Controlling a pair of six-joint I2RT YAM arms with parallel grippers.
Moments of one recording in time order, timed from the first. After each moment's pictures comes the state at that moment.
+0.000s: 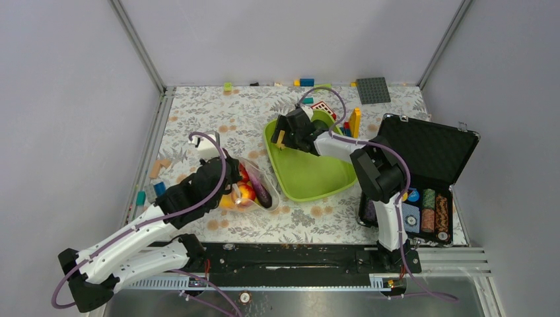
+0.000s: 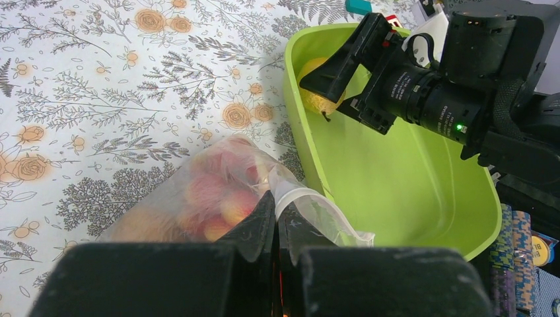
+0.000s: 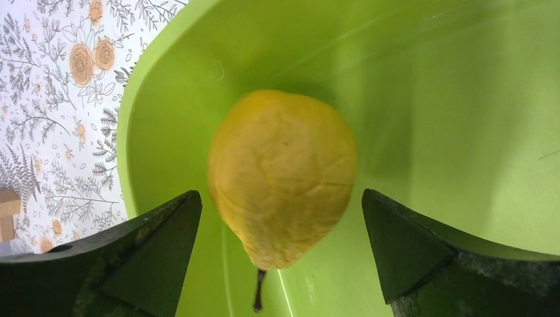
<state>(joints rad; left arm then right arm) -0.89 0.80 0.82 -0.50 -0.69 -0.71 0.64 2.08 1.42 -0.05 0.11 0.77</state>
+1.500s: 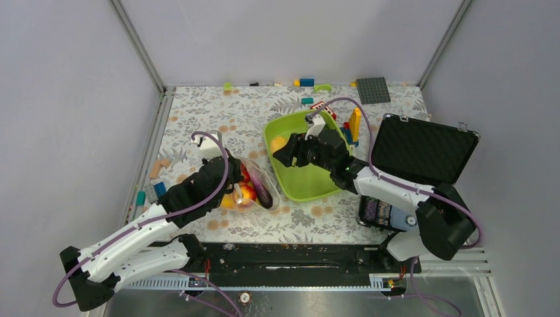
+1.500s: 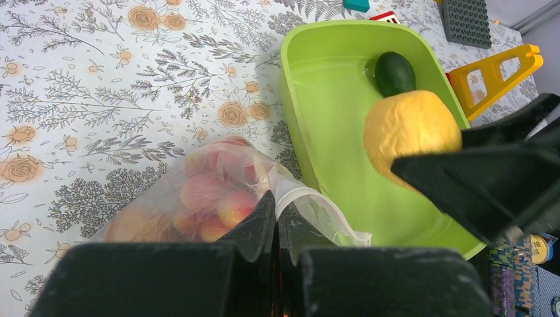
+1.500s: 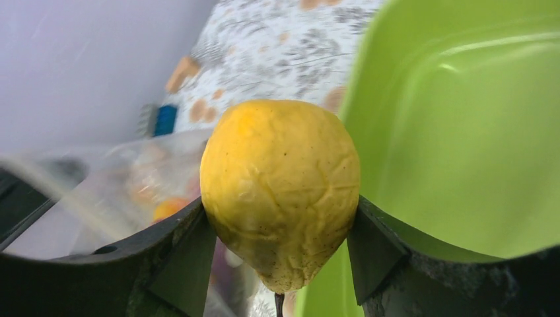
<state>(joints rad) -0.89 0.81 0.81 -0.48 -0.68 -0.71 0.69 1.46 0.85 0.28 -0.14 0.61</state>
